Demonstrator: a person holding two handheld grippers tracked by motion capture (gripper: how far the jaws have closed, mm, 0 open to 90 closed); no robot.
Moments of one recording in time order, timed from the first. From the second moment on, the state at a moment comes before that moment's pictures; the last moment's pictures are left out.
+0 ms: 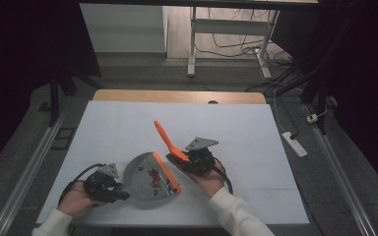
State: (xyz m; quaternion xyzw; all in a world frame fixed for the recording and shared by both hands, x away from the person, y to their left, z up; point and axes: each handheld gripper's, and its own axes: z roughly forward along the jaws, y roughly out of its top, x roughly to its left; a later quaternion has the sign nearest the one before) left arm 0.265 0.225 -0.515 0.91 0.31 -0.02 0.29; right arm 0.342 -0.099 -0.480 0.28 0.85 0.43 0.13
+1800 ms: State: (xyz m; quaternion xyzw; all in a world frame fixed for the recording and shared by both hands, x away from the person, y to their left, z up) left arm 0.258 0.217 -0.520 0.90 0.31 -0.02 0.30; right arm 0.295 -0.131 -0.480 0.30 0.84 0.44 0.13
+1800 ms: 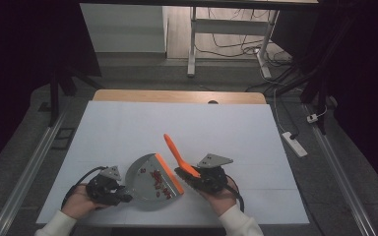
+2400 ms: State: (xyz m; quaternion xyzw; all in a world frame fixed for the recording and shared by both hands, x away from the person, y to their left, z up) left arm 0.258 0.217 -0.518 0.89 0.33 -0.01 0.32; right arm 0.304 -0.148 -0.475 0.28 0.84 0.45 0.13
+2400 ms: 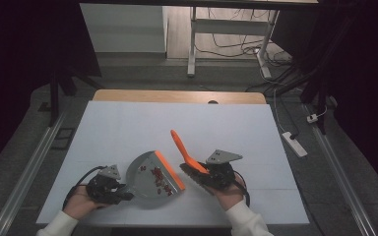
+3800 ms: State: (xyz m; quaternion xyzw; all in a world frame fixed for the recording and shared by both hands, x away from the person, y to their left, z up) left arm 0.245 0.224 -0.512 0.80 0.48 0.07 0.35; right arm 0.313 -0.223 -0.464 0.30 0.83 0.44 0.13
